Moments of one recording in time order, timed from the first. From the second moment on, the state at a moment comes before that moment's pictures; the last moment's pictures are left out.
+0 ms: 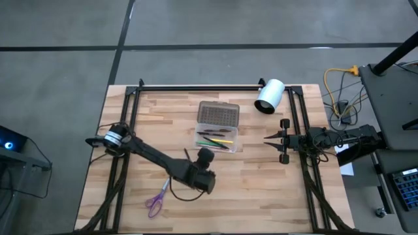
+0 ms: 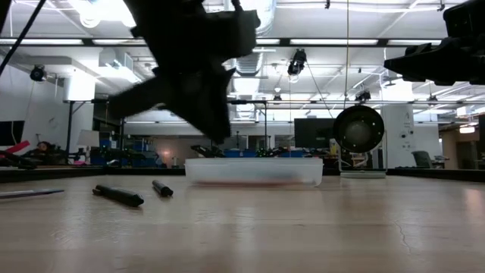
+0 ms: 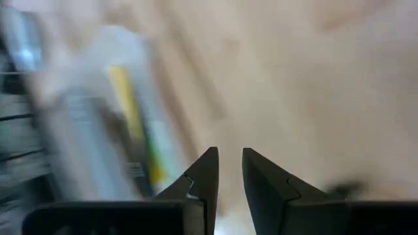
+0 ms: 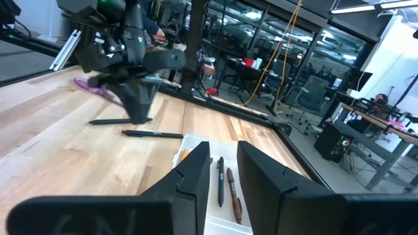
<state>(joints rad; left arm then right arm) -0.40 1.95 1.44 -0.74 -0.58 0.27 0.17 0.05 0.01 0.04 0.20 -0.31</state>
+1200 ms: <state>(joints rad) -0.49 1.89 1.32 -0.88 -0.16 0.32 0.17 0.05 0.01 0.04 0.20 -0.31</state>
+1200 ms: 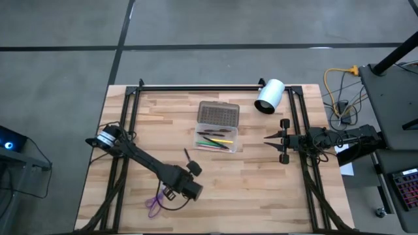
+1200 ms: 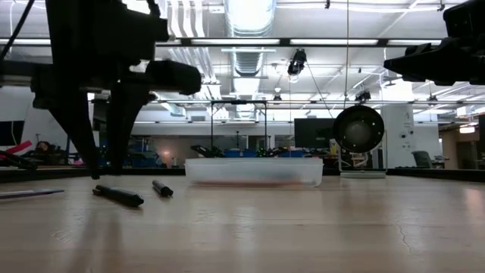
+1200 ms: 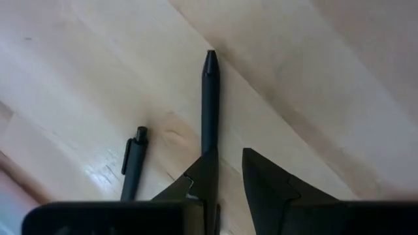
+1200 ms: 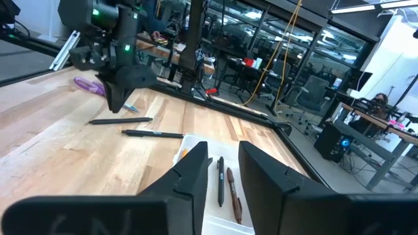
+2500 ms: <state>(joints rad) -0.39 1.88 1.22 -0.73 -0.06 0.37 0.17 0.05 0.01 0.04 0.20 -0.31</state>
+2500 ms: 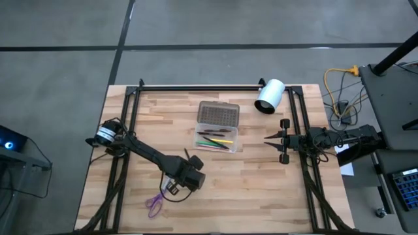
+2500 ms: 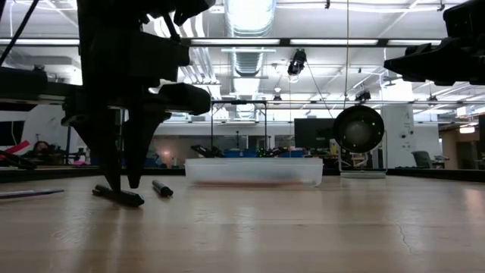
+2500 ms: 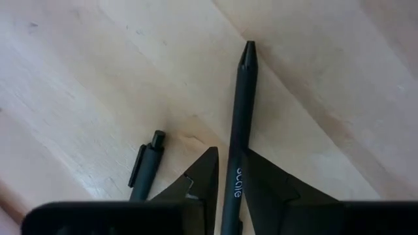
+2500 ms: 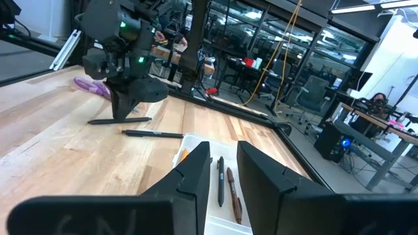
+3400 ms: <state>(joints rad) -0.39 1.88 1.11 -0.55 0.04 0.39 0.17 0.05 0.01 0.04 0.21 -0.31</state>
